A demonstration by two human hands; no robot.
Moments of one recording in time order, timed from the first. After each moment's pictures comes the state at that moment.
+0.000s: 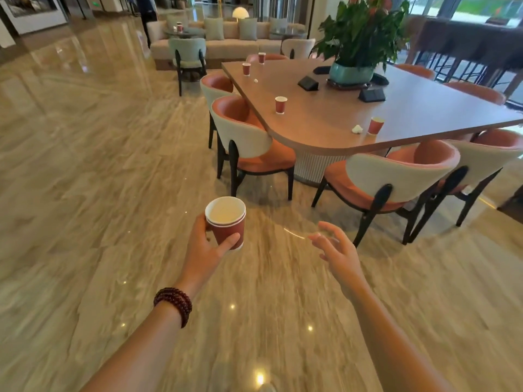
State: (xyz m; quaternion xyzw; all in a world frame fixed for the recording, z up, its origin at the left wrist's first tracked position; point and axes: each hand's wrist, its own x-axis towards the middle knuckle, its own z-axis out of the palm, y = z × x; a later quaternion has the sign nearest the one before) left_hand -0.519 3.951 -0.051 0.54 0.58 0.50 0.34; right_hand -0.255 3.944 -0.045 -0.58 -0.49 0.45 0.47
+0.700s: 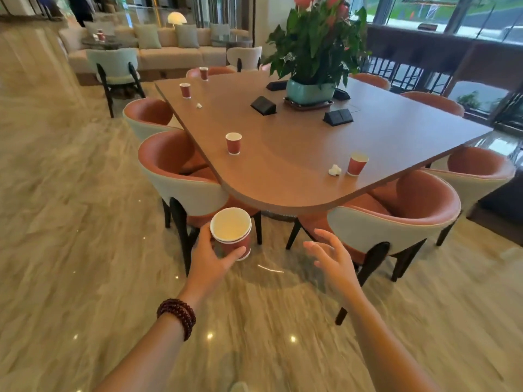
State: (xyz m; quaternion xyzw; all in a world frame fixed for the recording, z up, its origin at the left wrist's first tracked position) left_hand -0.429 4.405 -0.067 0.59 0.51 0.46 0.41; right_hand -0.184 4.356 -0.058 -0.62 -0.43 0.43 0.50
